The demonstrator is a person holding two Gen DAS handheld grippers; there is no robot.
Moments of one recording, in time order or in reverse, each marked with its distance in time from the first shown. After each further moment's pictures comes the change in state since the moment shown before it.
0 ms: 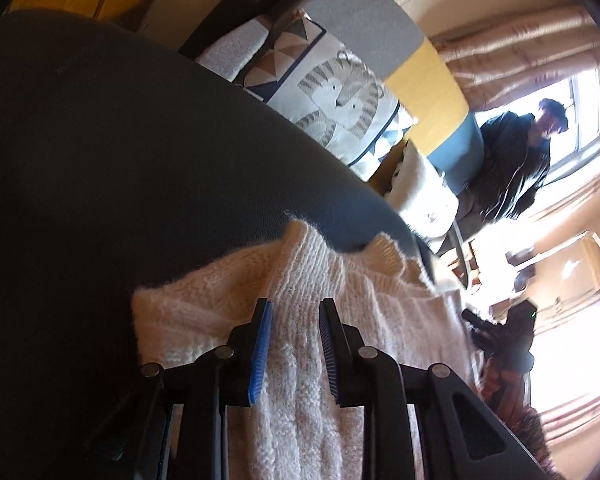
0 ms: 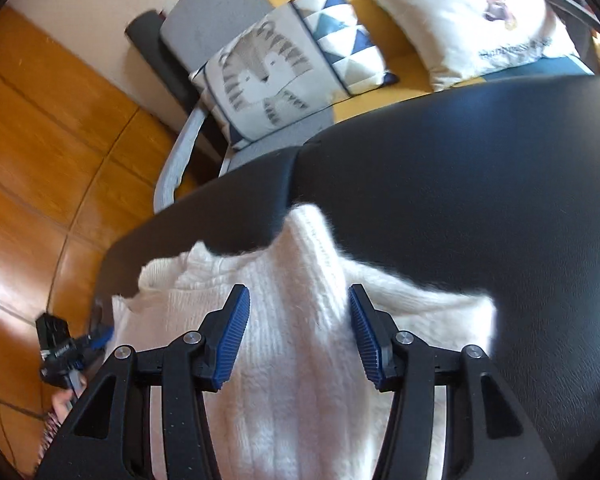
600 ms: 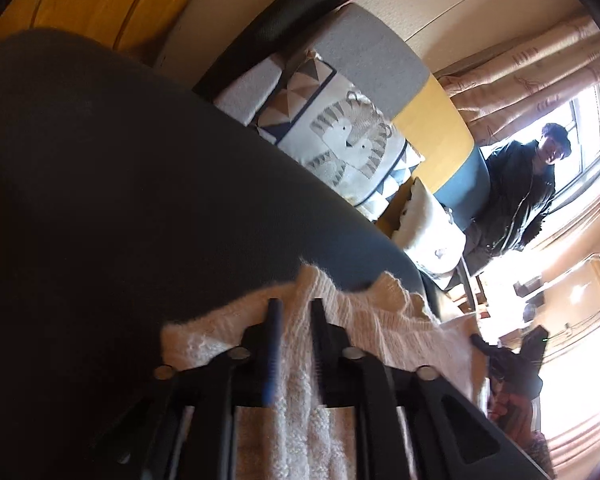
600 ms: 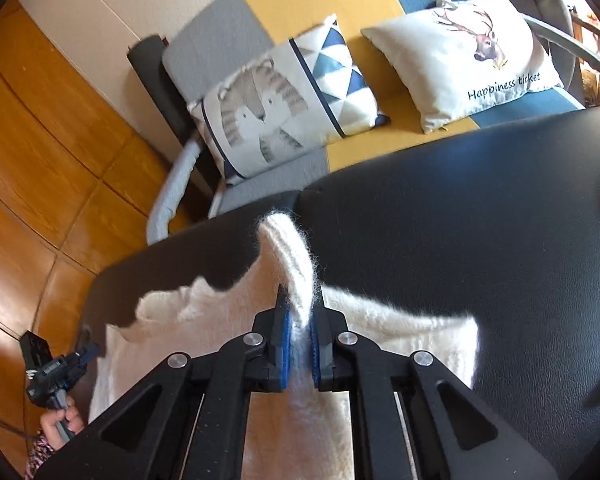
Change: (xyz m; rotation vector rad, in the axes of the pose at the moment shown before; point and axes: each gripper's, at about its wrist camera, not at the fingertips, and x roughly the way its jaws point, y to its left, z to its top) left arm -0.022 0.014 -0.002 -0.058 -0.135 0.003; right arm -0.007 0.015 0.000 0.020 -0.143 -0.070
